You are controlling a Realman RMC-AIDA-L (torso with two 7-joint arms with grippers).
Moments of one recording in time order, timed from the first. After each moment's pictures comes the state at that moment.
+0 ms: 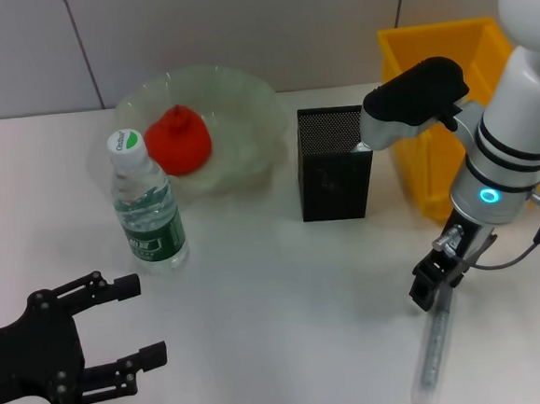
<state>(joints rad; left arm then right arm) -0.21 -2.00 0.93 0.79 1.66 1.77 -1.17 0.96 2.09 -1.43 -0.80 -2.74 -1.48 2.86</state>
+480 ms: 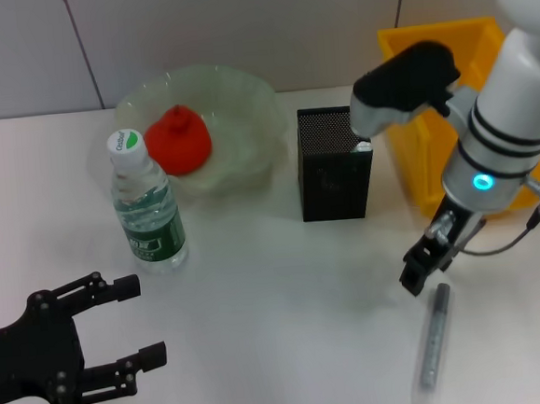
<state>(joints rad) -0.20 -2.00 0.93 0.79 1.66 1.77 -1.18 0.96 2.09 -1.44 -0.86 -2.73 -1.50 2.86</state>
